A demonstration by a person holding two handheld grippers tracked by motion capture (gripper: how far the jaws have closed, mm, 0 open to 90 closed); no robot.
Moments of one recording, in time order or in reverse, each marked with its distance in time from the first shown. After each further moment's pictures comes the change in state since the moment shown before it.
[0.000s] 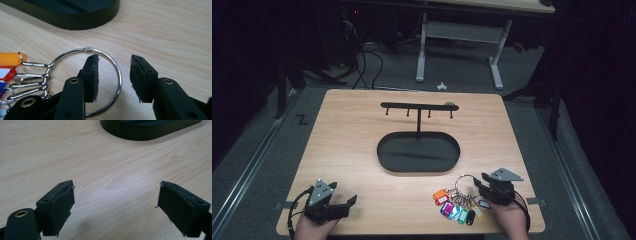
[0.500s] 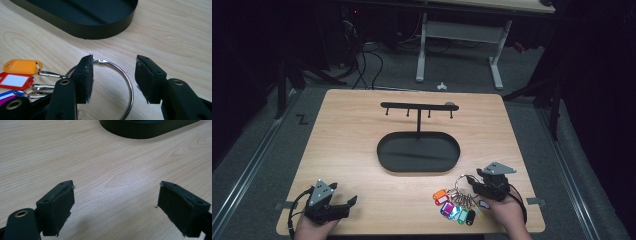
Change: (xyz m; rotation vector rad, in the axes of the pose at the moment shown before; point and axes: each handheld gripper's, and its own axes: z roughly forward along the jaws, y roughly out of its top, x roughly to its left) left arm 0.000 -0.001 0.000 0.006 -0.006 0.002; right arm 0.007 0.027 0.003 0.047 0.063 -0.053
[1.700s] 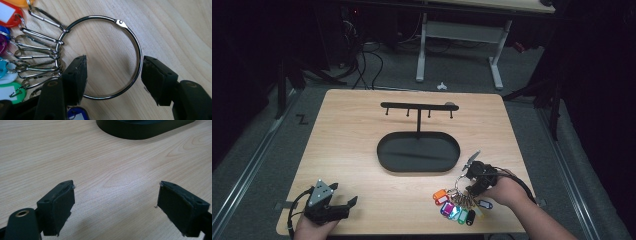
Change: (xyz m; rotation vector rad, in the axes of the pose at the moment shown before) left arm -0.001 0.001 -0.001 0.002 -0.023 0.004; right arm 0.006 0.045 0.033 0.595 0.087 -0.369
